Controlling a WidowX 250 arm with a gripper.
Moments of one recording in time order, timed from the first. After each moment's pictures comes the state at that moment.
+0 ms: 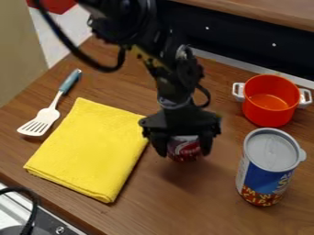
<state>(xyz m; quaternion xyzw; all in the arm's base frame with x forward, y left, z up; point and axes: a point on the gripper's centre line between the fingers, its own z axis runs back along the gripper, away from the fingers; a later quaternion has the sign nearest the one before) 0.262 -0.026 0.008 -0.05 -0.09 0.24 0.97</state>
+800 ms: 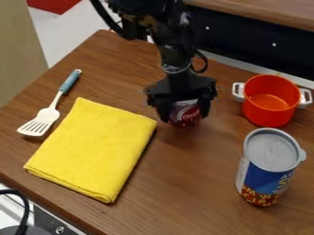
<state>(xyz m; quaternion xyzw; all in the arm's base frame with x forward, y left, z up) 0.322 0.011 0.008 -0.04 -0.10 0.30 0.95</state>
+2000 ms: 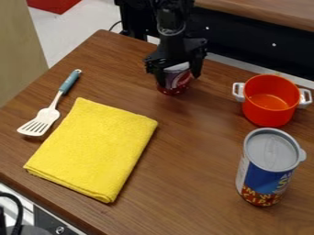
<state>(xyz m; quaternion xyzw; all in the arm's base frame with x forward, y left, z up) 0.380 0.051 0.016 -0.03 -0.11 0.39 0.91</state>
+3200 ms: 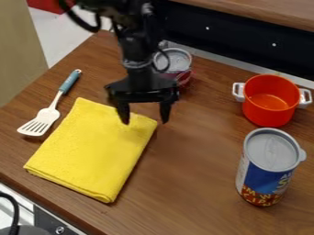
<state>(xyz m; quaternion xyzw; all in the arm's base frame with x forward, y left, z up) 0.277 0.051 0.015 -0.01 -0.04 0.26 0.96</state>
